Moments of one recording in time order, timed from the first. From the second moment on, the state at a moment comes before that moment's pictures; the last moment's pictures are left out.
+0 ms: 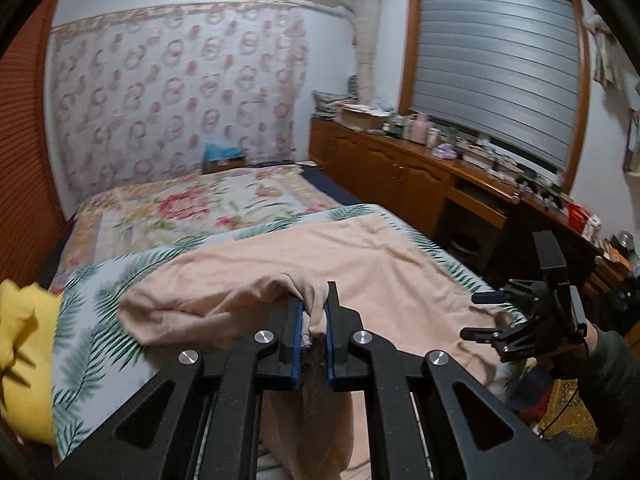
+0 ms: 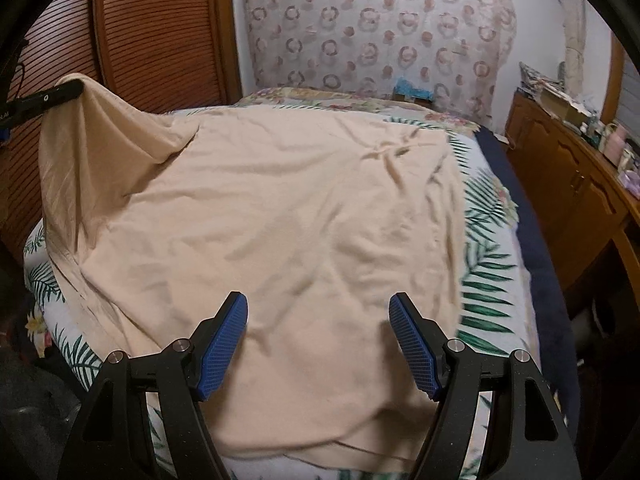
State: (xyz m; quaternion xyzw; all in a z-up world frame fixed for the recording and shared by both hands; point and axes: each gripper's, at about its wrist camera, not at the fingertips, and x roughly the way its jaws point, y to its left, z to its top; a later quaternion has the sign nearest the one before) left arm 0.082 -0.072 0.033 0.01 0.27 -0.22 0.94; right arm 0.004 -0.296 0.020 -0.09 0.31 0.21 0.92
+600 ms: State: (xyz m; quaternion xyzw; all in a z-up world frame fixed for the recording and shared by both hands) left arm 0.092 -0.175 0.067 0.05 0.28 -0.32 0.91; right arm -0.038 -0.326 0.022 -0.05 0.28 0.19 0.94
